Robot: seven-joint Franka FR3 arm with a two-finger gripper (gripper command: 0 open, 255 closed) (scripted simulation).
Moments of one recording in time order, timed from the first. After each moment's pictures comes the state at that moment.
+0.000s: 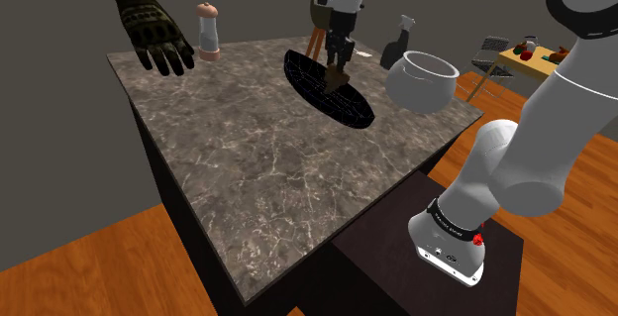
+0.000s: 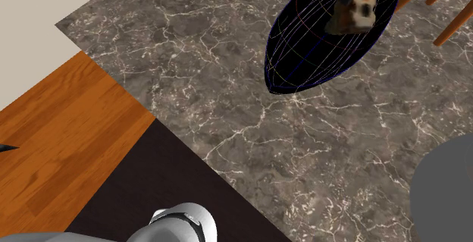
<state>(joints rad) 0.40 0.04 -0.51 -1.92 0.02 1.81 -1.19</state>
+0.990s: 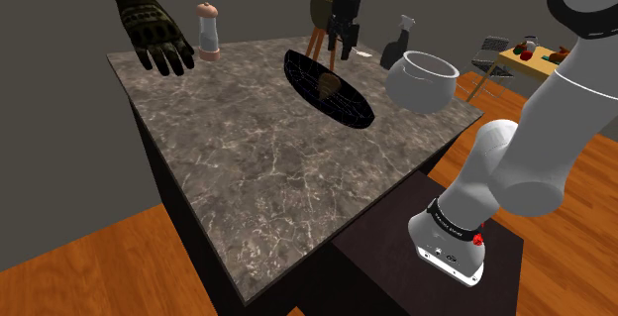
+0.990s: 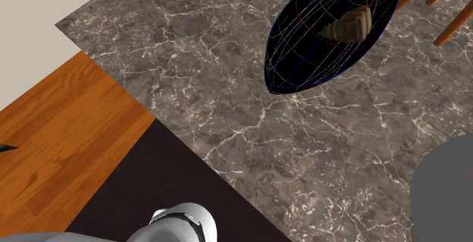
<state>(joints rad) 0.40 0.04 -0.51 -1.83 0.02 1.72 -1.19</state>
